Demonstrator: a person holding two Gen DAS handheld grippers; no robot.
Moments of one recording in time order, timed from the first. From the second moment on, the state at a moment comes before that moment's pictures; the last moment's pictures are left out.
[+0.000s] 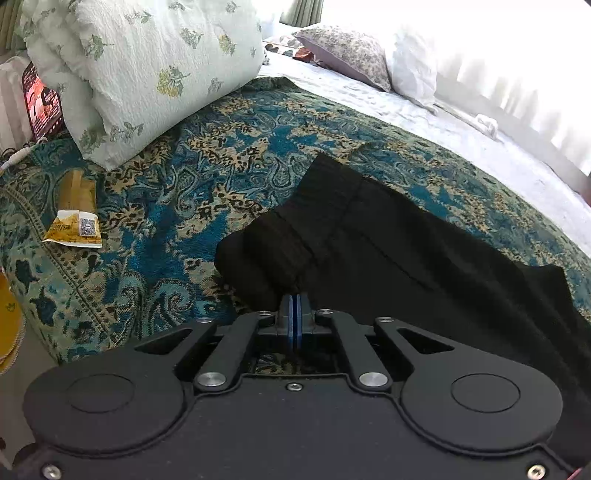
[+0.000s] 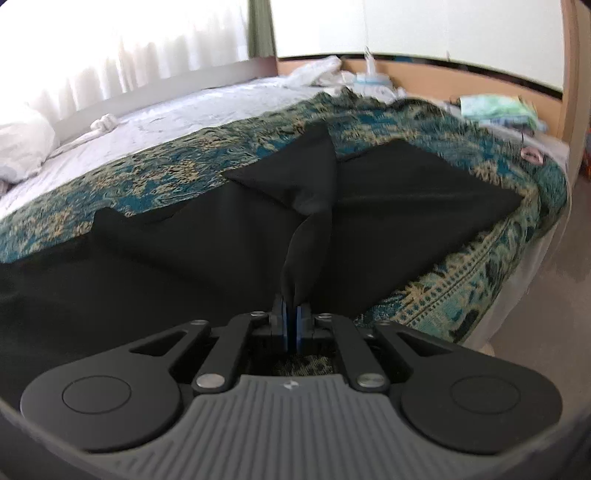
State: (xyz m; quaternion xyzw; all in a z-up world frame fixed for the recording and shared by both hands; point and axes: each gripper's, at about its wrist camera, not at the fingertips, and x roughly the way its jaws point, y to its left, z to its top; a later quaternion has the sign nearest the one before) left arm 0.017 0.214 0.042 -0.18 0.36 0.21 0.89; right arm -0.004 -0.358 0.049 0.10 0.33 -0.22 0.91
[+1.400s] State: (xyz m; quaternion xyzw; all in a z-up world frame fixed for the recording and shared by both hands) left arm 0.040 0.198 0.030 -0.12 0.38 0.26 0.88; right arm -0.025 -0.588 0.037 0.14 0.24 -0.47 0.84
